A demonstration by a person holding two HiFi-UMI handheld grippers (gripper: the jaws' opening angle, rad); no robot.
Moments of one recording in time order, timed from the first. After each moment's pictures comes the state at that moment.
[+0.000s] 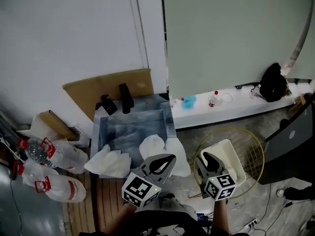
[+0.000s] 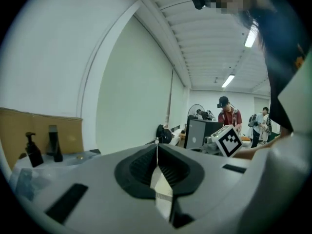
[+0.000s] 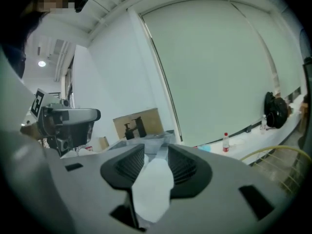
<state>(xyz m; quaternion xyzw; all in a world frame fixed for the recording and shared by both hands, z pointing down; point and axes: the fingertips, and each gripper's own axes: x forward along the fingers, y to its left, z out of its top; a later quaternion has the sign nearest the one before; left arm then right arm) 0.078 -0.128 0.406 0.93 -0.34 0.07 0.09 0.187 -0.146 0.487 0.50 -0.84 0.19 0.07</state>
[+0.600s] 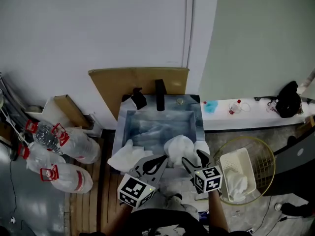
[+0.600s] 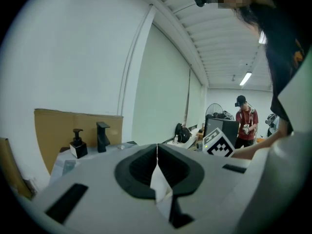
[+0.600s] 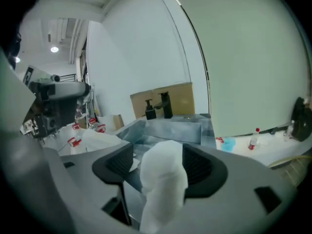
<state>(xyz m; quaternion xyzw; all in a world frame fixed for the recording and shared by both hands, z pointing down) -0.088 -0.130 0.421 0.89 -0.43 0.08 0.10 0.008 -0.179 0.548 0.40 -0.87 0.19 0.19</state>
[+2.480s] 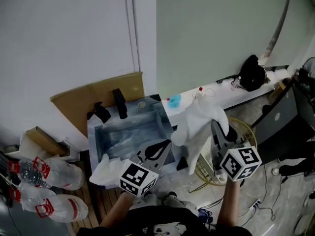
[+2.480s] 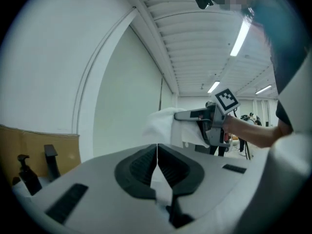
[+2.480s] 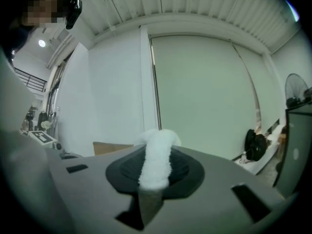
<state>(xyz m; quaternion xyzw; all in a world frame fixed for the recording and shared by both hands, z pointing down) 0.019 -0.160 0.368 0.96 -0.27 0.04 0.04 0.172 -0.178 0.309 0.62 -0.78 0.07 0.01</state>
